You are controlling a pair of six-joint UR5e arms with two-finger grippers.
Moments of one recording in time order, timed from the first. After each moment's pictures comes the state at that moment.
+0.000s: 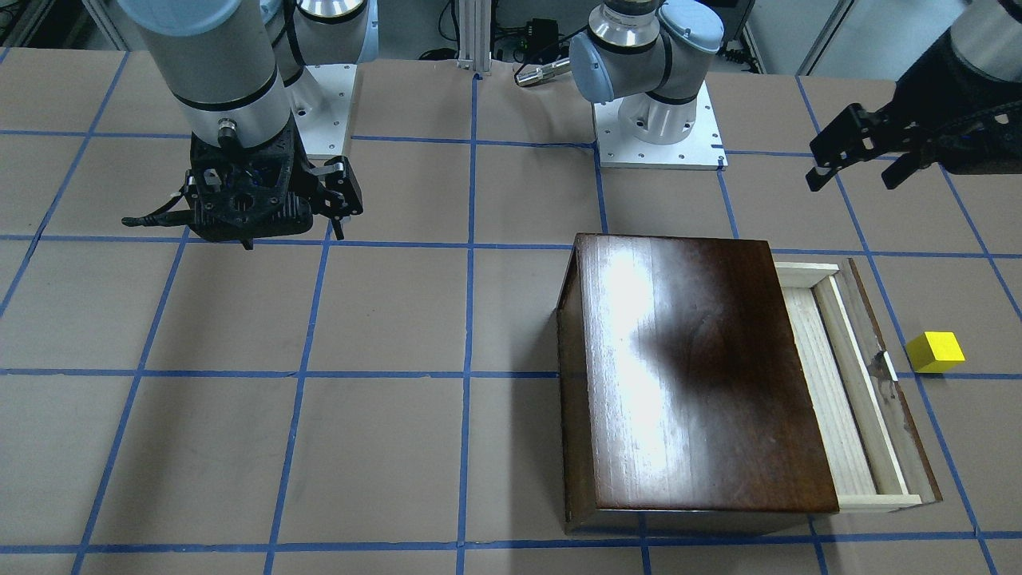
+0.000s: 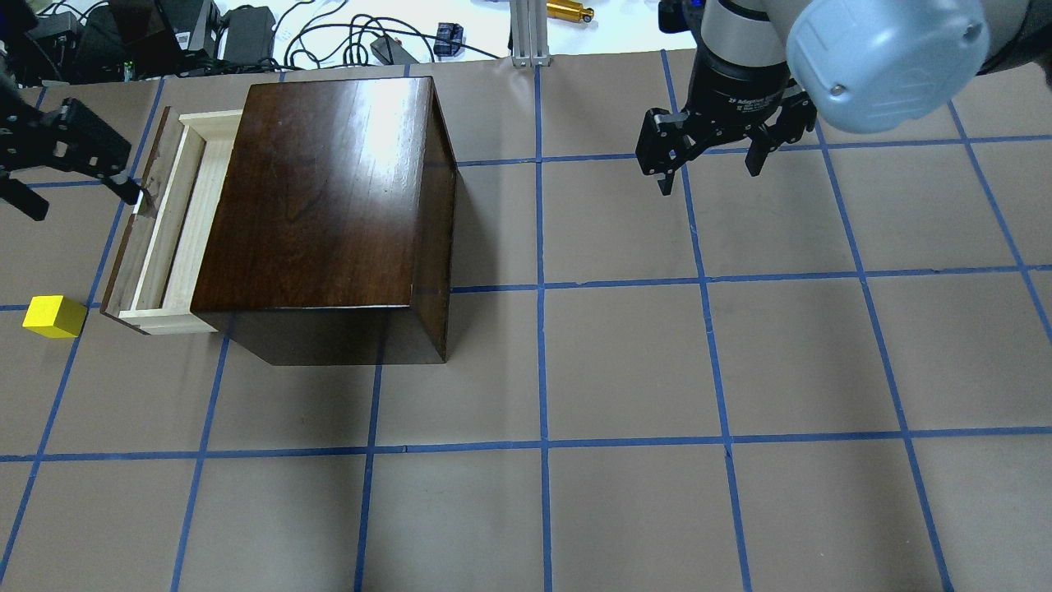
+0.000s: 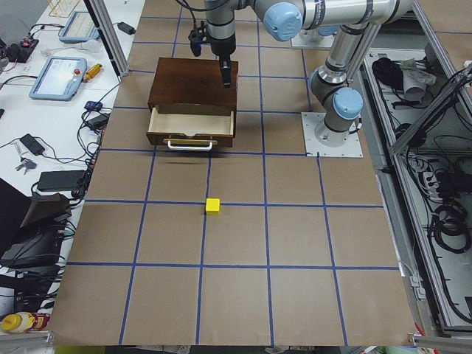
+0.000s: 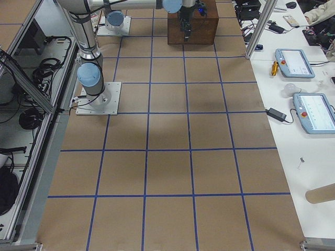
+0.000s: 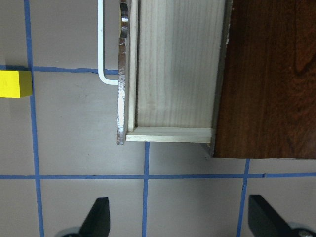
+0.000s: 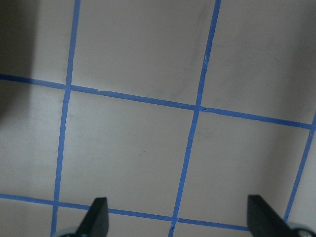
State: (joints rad) left arm -1.27 -1.55 -1.47 -1.75 1.55 0.19; right arm 1.70 -1.45 1.48 -1.58 -1.60 -0.05
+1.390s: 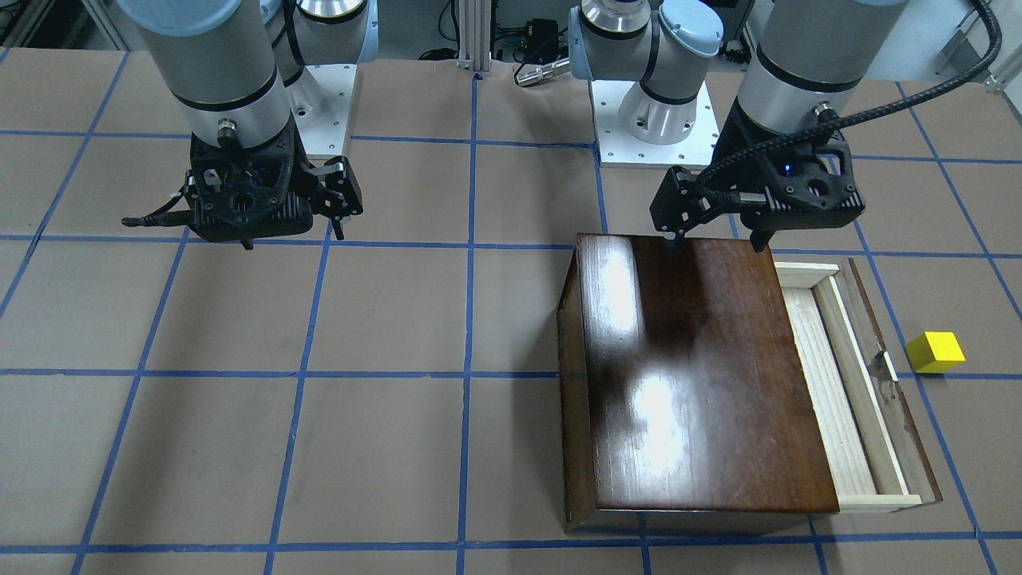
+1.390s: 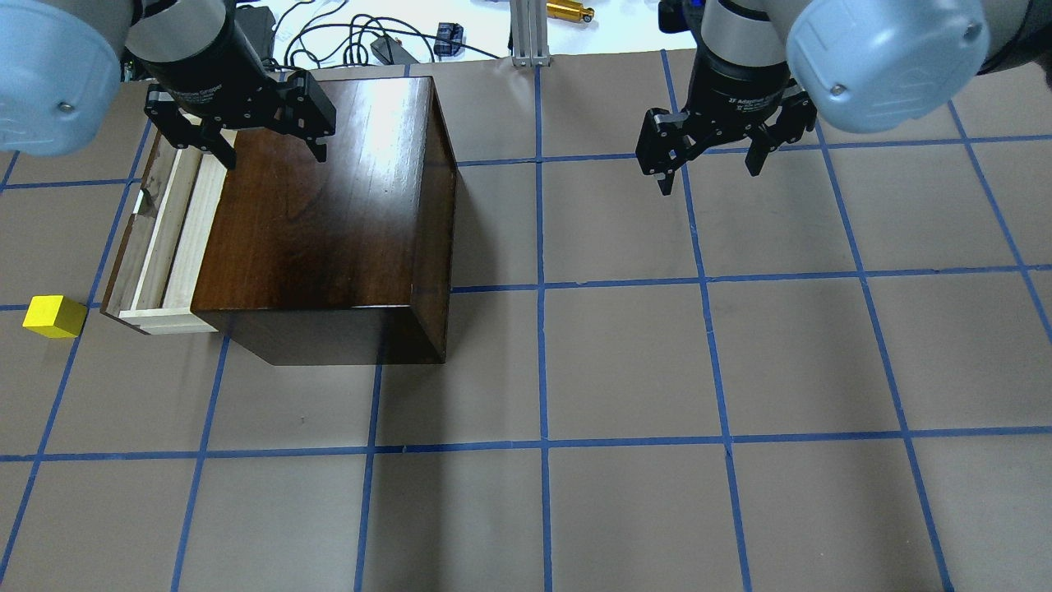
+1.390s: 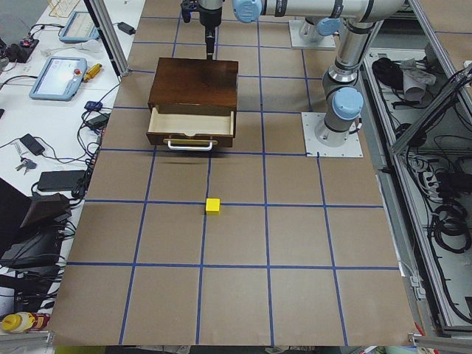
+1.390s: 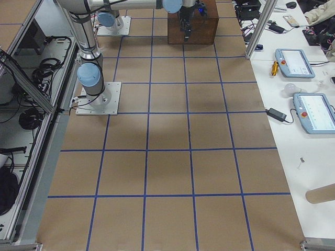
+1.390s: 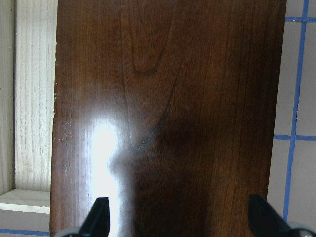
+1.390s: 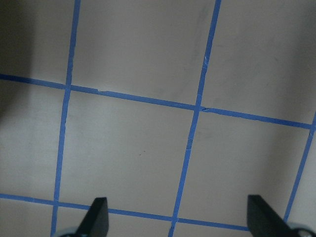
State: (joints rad) left arm -1.56 -1.64 -1.50 -1.49 1.60 -0.05; right arm 1.70 -1.45 1.48 -1.58 -1.60 -0.05
